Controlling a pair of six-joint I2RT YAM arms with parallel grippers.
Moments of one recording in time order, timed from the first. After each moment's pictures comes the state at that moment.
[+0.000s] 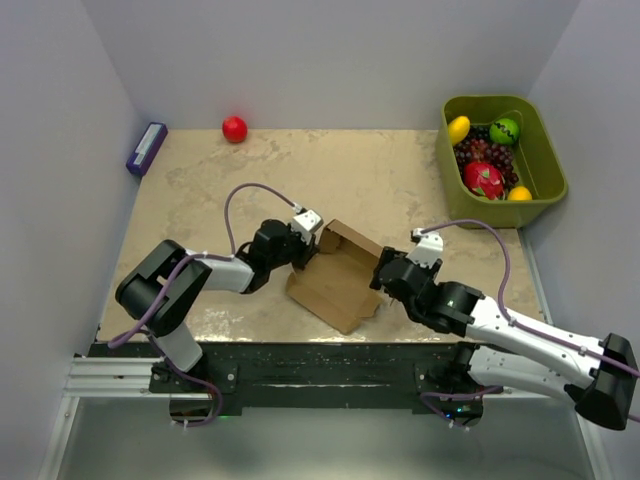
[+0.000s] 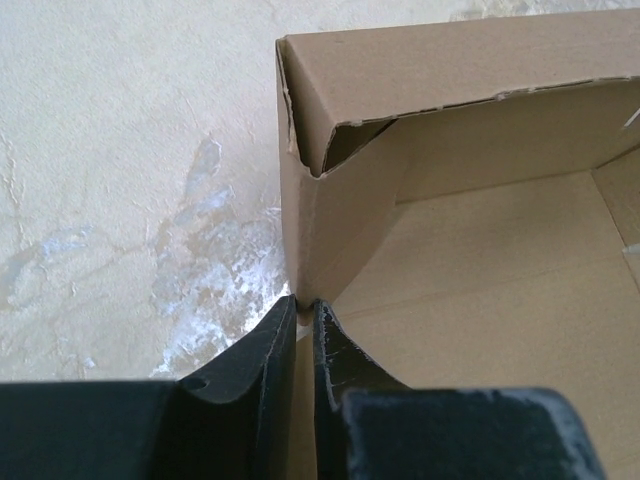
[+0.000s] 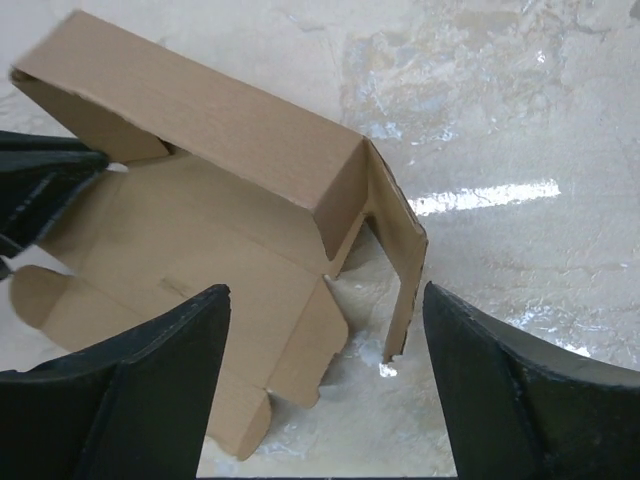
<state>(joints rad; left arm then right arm) -0.62 1.69 0.62 0.63 0.21 0.01 0.99 0.92 0.65 -0.57 0.75 0.96</state>
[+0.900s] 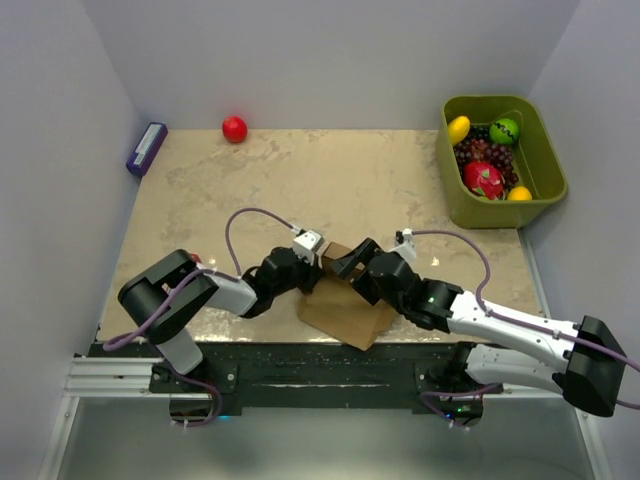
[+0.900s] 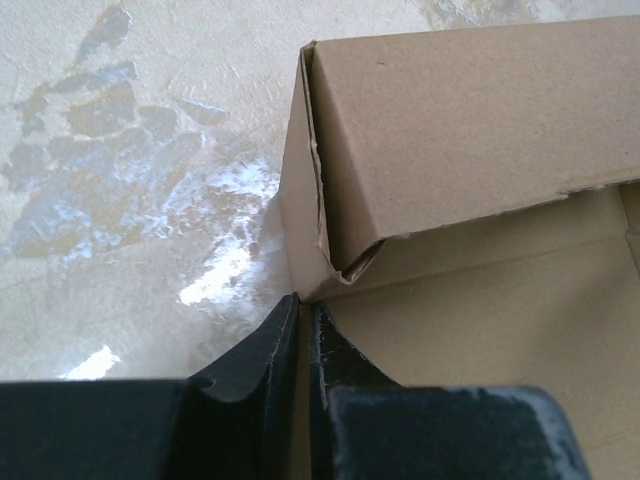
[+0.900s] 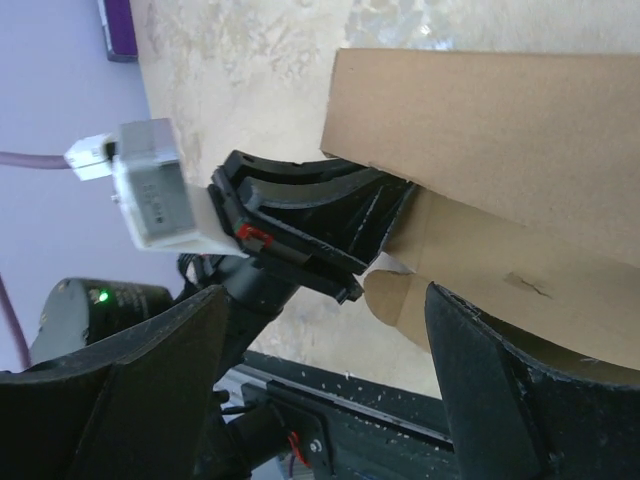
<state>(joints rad) -0.78 1.67 0.48 0.74 0.04 -0.24 0.99 1.04 0.65 -0.18 0.40 1.39</state>
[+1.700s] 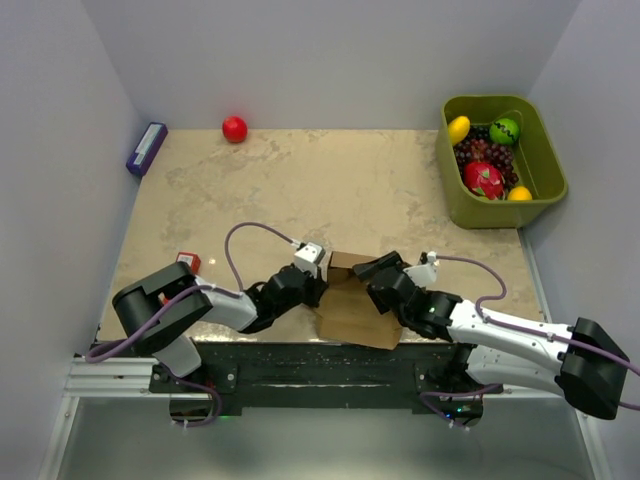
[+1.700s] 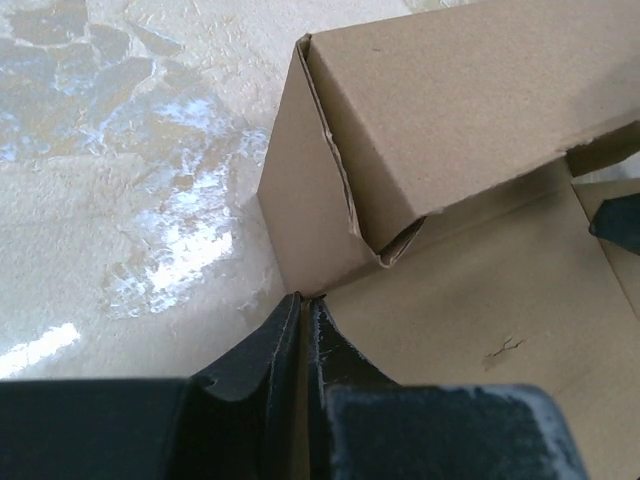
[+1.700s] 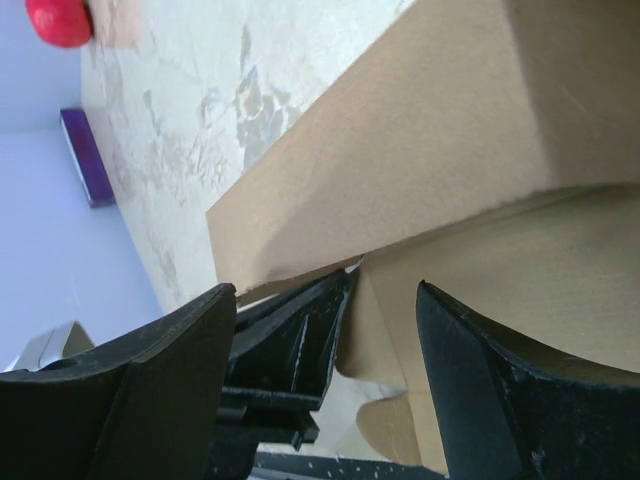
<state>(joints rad) -0.95 1.61 0.42 0.72 -0.19 -0.43 0.99 1.02 0.49 -0.21 0.58 1.70</state>
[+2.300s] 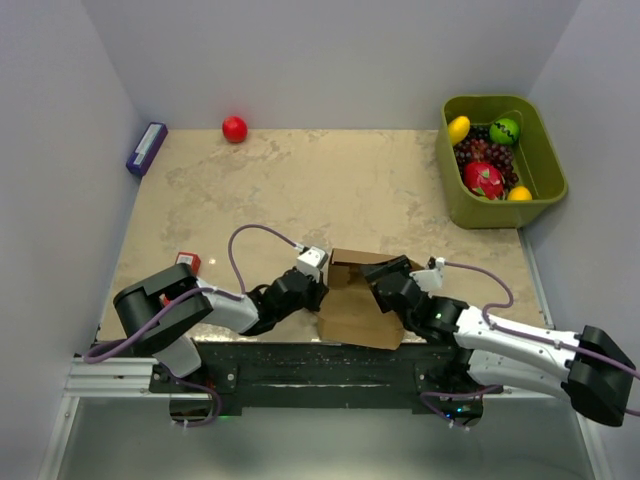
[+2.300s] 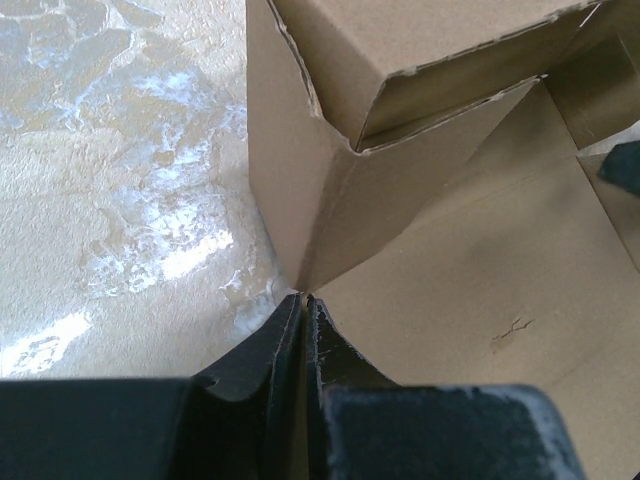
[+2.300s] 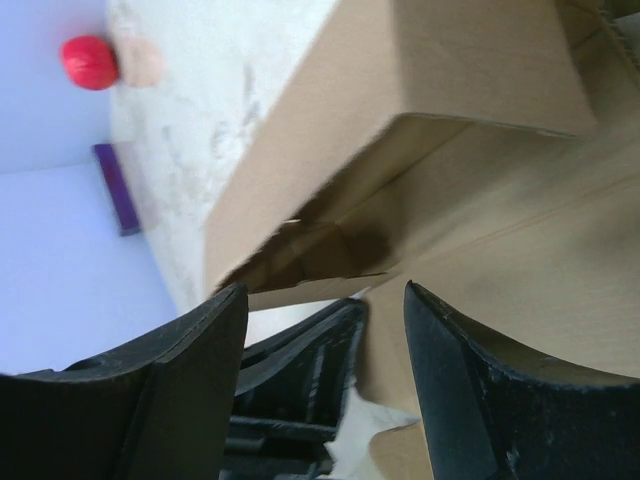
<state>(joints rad) -1.00 1.61 0.42 0.68 -0.22 -0.43 0.99 0.98 0.42 -0.17 0.64 1.76</state>
